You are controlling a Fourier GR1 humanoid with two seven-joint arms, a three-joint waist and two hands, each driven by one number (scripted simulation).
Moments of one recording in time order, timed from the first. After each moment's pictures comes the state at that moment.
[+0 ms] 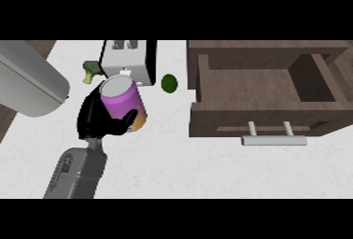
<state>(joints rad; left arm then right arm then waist) -0.32 0.02 0.05 -1.30 0.31 0.07 -0.10 0.45 0.00 -0.76 -2.28 -0.59 0.53 0.26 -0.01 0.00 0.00</state>
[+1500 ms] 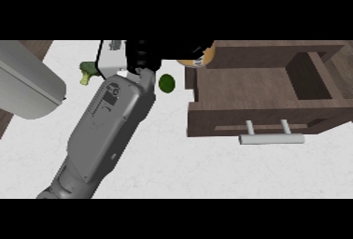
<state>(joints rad) -0.96 0.00 -0.12 -1.15 0.28 0.51 0.17 0.44 -0.01 -0.67 -2.28 -0.53 0.46 0.24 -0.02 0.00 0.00</state>
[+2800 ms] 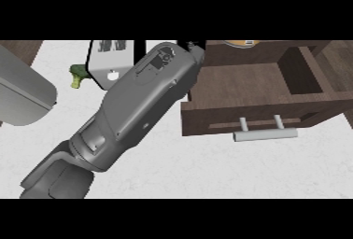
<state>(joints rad) -1.37 0.00 -0.37 -0.63 0.68 0.68 -0.02 0.38 -0.04 -0.64 -2.30 -0.53 0.43 0.29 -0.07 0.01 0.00</state>
